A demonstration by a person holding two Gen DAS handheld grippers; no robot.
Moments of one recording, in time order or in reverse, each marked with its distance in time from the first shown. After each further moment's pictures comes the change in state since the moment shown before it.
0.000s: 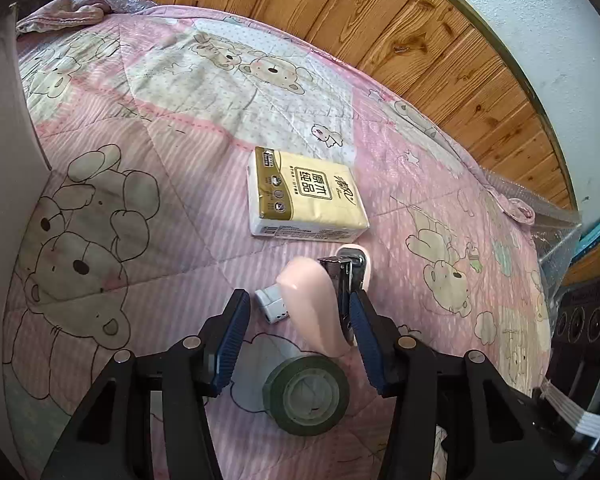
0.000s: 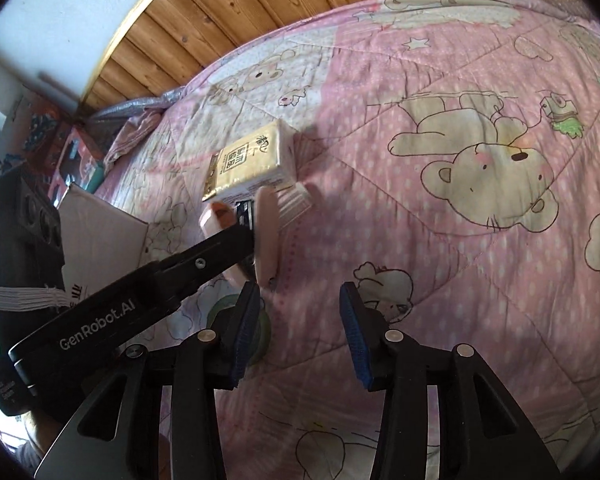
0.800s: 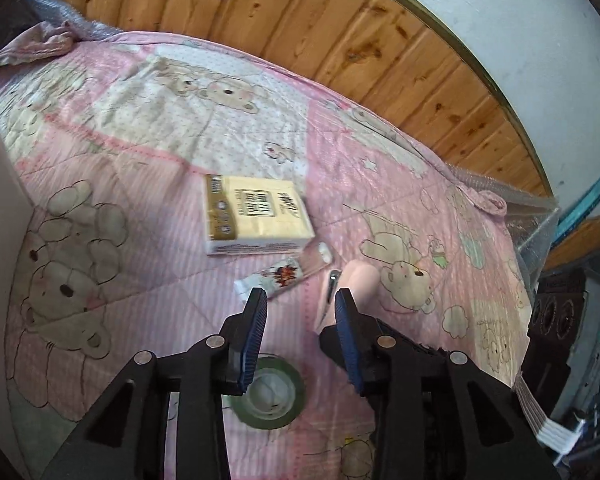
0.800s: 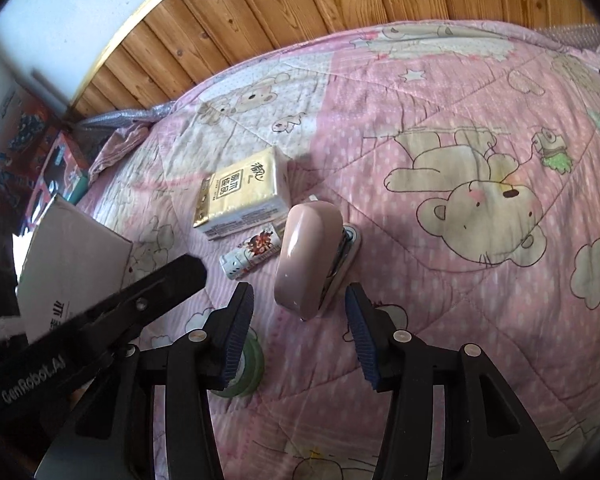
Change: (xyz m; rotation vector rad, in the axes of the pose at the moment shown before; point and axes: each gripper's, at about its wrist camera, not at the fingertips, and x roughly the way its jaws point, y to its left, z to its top) left arm -0.027 -0.010 -0.005 0.047 -0.053 -0.043; right arm 0.005 0.012 0.008 -0.016 -0.067 -0.095
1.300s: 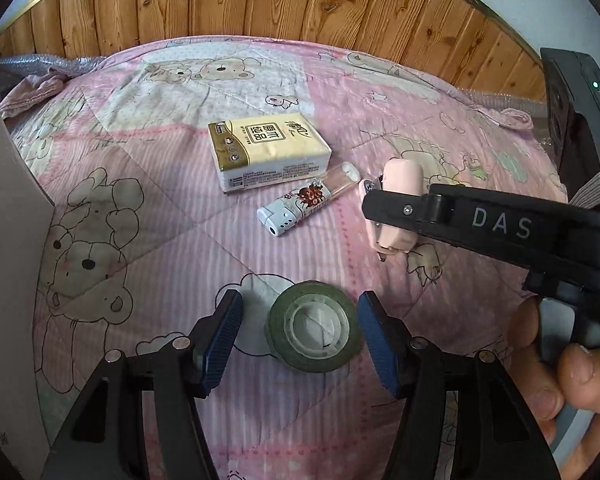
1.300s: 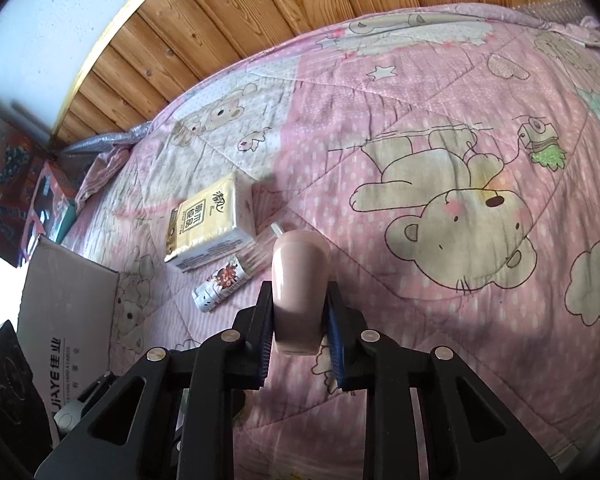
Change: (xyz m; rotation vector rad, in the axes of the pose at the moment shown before) left arm 0.022 -0.020 -0.040 0.285 0.074 0.166; right arm 0.004 -0.025 0.017 0.079 -0.013 -0.001
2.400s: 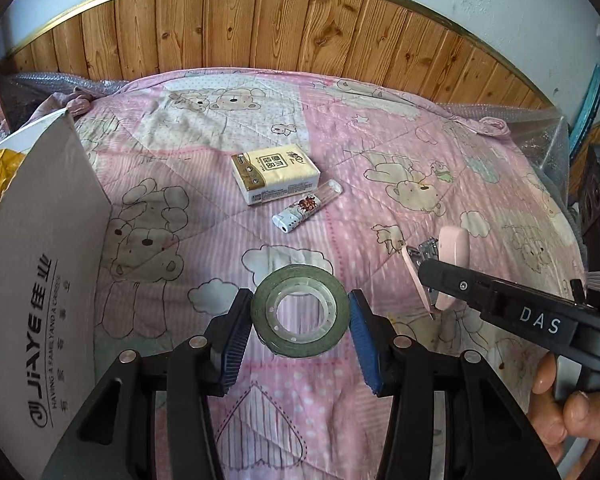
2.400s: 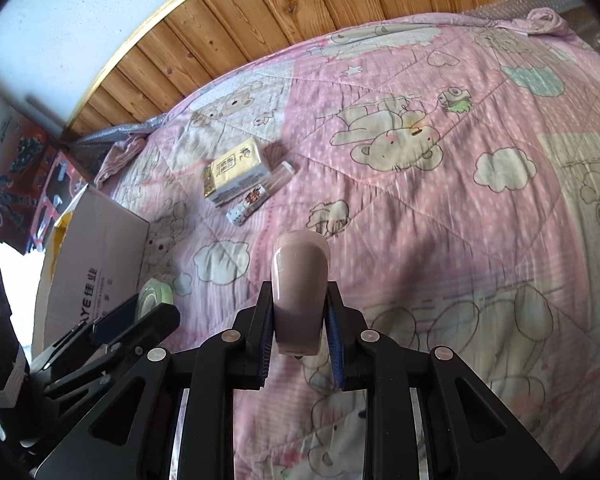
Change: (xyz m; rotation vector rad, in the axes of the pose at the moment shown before) left arm -0.085 0.005 -0.029 -0.007 -0.053 -0.008; right arm -0.097 0.016 -0.075 0.015 -0.017 -0.038
